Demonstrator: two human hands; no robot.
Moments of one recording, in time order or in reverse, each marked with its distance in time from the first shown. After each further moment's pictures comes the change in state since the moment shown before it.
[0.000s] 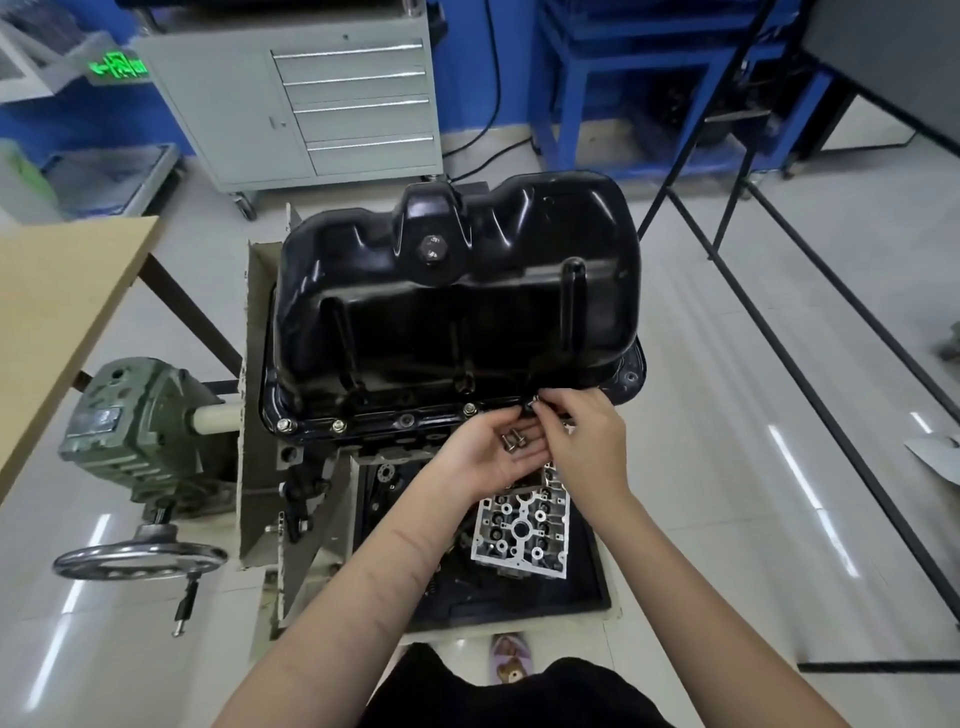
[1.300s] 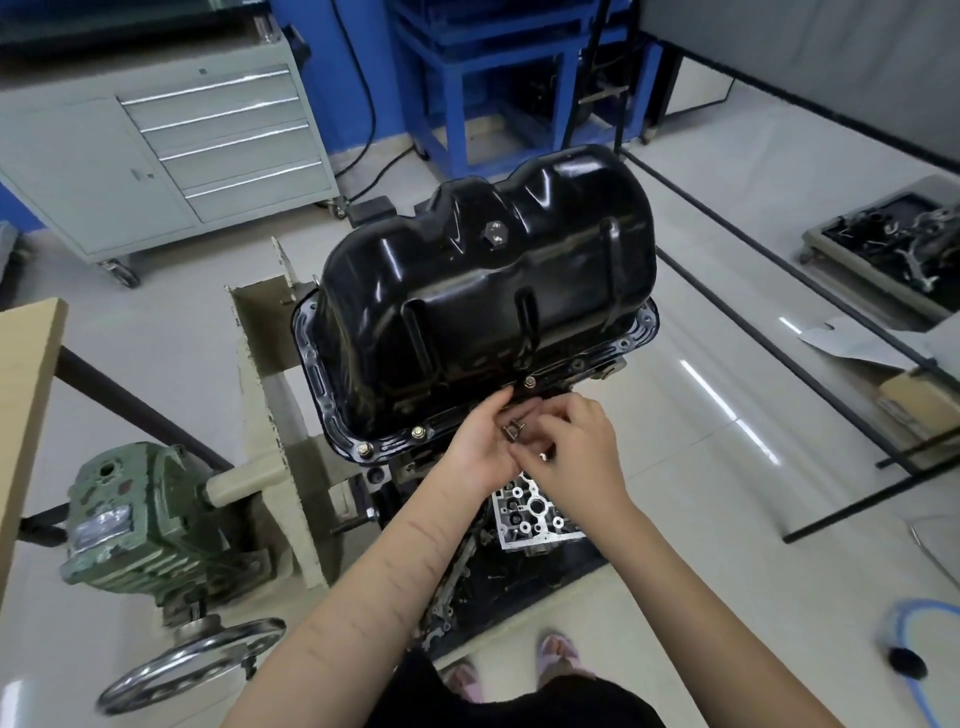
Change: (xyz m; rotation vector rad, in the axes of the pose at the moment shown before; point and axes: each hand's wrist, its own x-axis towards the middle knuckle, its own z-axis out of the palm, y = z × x) left_hand -0.037 0.040 -0.060 0.140 -0.087 -0.152; right_hand -0.060 -0.084 0.060 -0.341 -0.081 0.226
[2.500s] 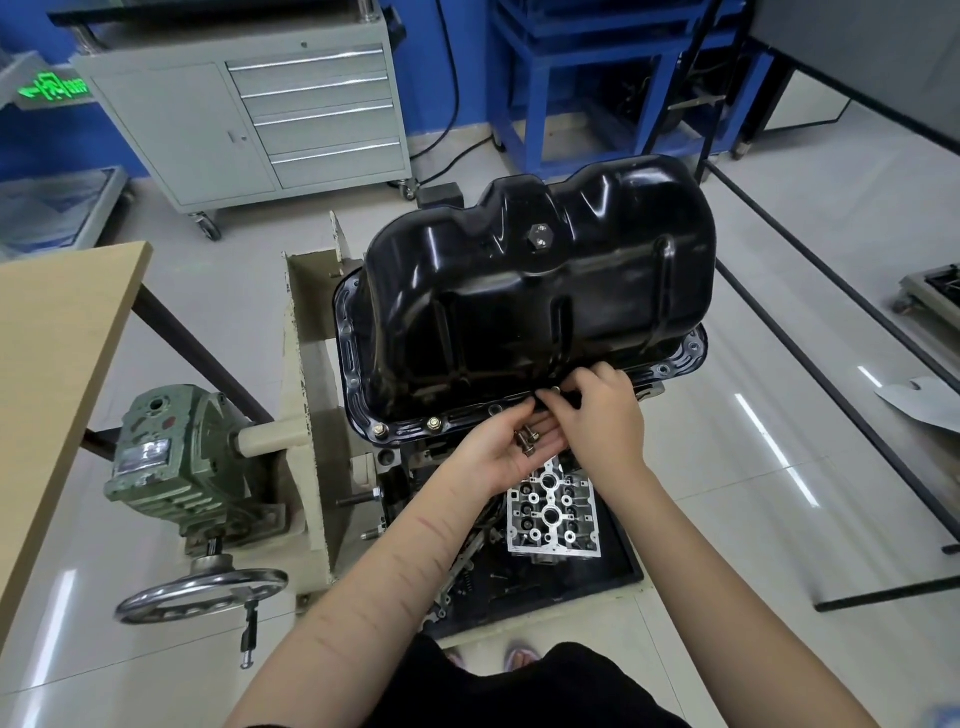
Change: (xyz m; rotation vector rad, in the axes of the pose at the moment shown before) left_hand 0.009 -0.003 -0.002 -0.088 0.062 0.099; right_hand 0.059 0.017 0.004 -0.015 0.015 0.074
